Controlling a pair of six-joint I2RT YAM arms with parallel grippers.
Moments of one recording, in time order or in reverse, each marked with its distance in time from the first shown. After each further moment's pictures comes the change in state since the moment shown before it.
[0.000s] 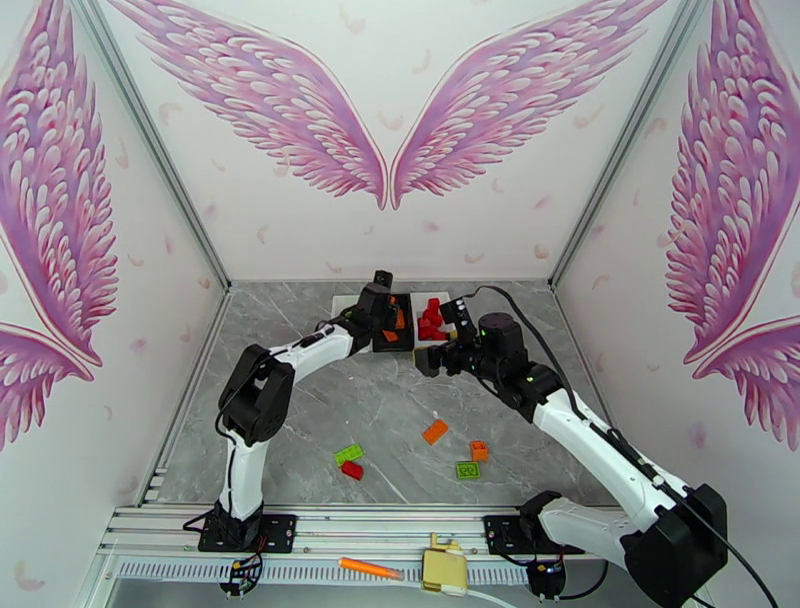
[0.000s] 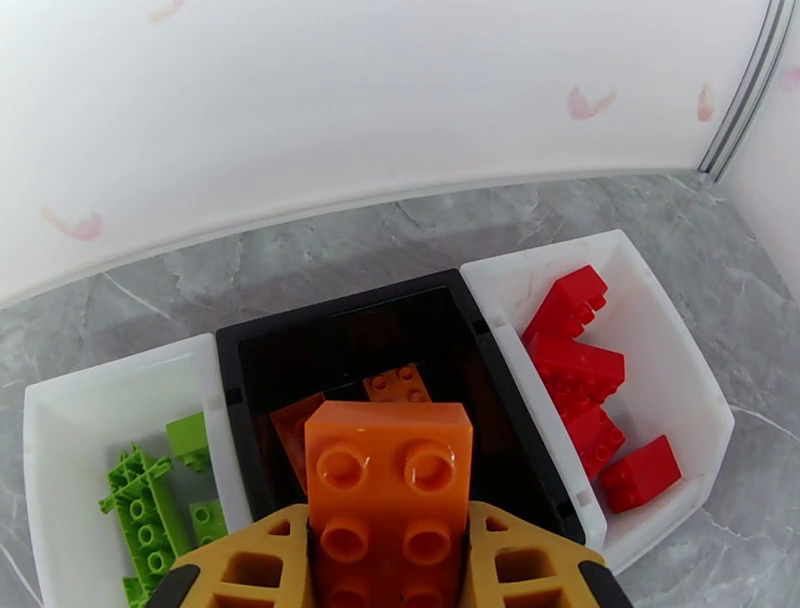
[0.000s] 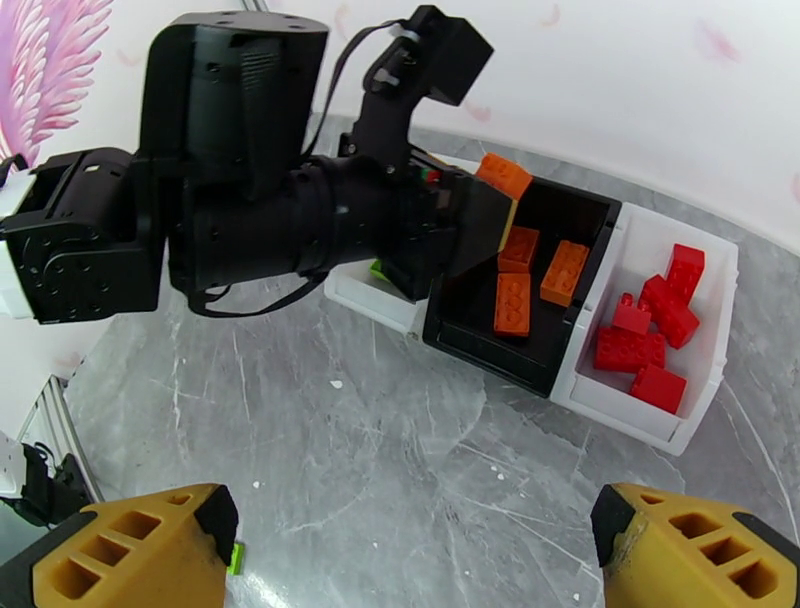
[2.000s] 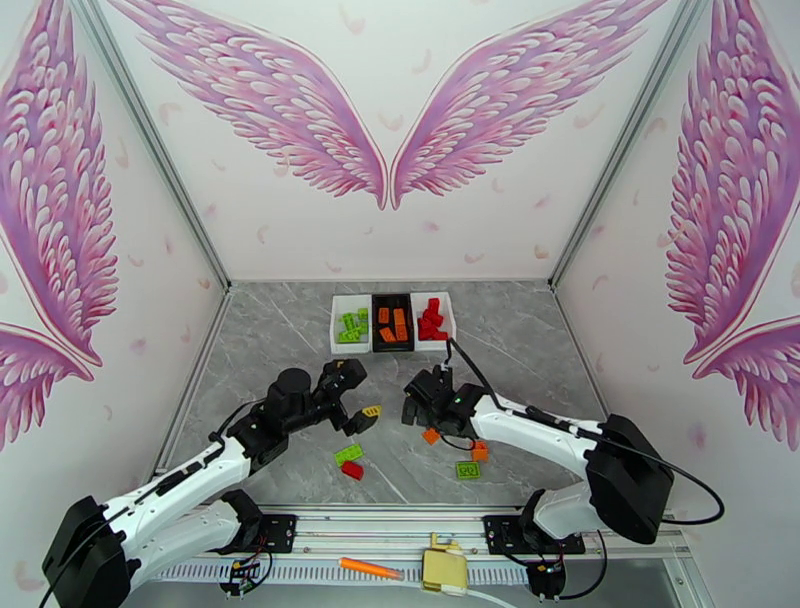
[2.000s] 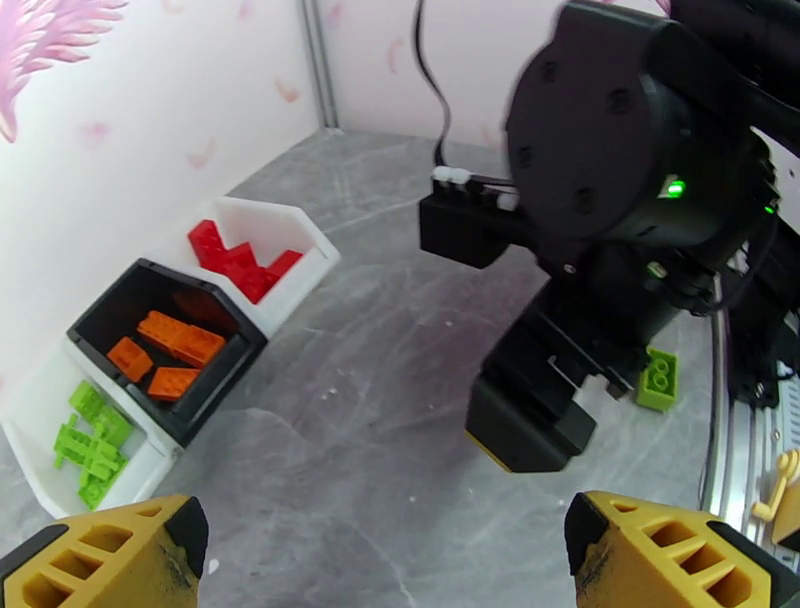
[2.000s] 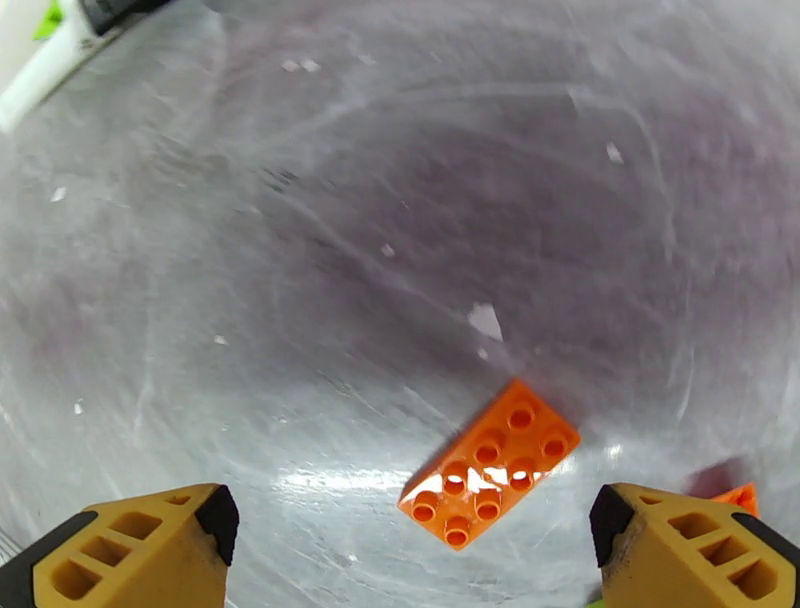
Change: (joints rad) left arm -0.118 -1.141 -1.094 0.150 0.550 0.462; right arm 0.399 0.327 -0.058 -0.430 0.503 0.954
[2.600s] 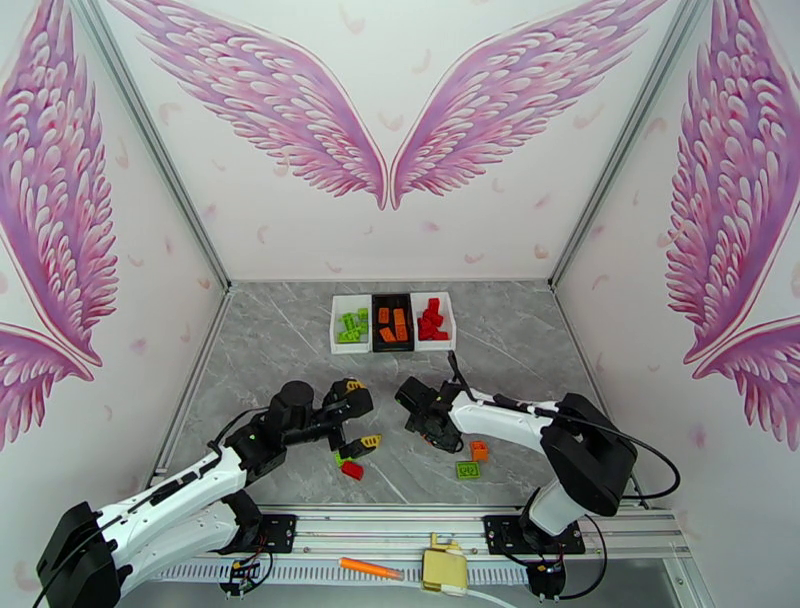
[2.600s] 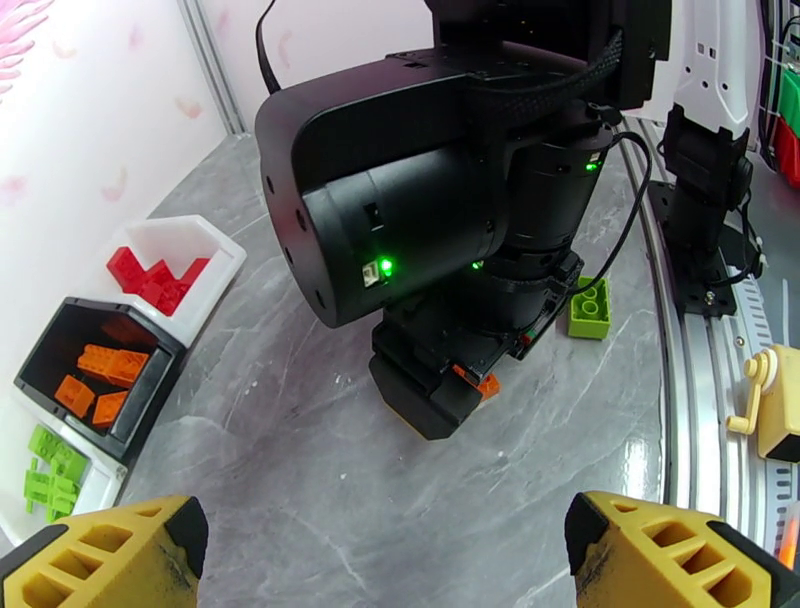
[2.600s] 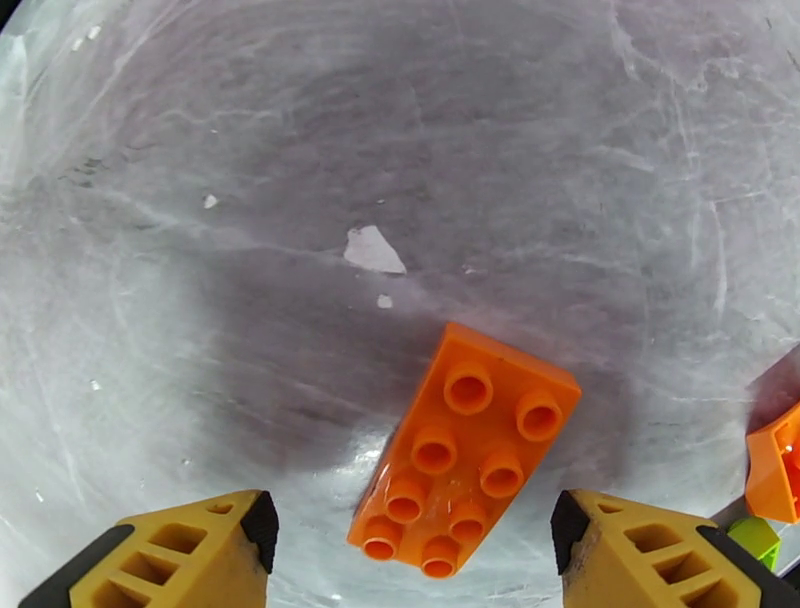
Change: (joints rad) left arm -0.045 -0.032 -0.040 -0.046 0.072 0.126; right arm 0.000 0.137 0.011 -0.003 -0.068 0.240
